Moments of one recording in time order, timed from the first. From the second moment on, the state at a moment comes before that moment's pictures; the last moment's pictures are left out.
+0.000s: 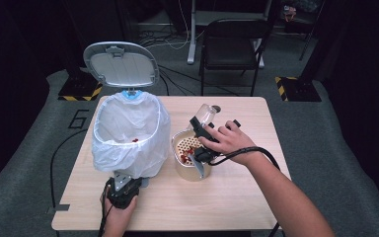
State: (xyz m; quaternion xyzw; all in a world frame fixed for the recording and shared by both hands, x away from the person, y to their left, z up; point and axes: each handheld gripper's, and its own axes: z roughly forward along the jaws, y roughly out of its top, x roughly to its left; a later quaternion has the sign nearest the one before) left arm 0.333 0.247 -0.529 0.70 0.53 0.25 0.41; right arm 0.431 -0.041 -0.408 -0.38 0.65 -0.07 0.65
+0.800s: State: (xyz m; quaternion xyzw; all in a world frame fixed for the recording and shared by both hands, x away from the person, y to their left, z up) left arm 0.333 0.247 -0.530 0.70 0.53 0.25 0.41; right arm 0.426 -0.045 -0.420 -0.40 0.61 -0.09 0.68
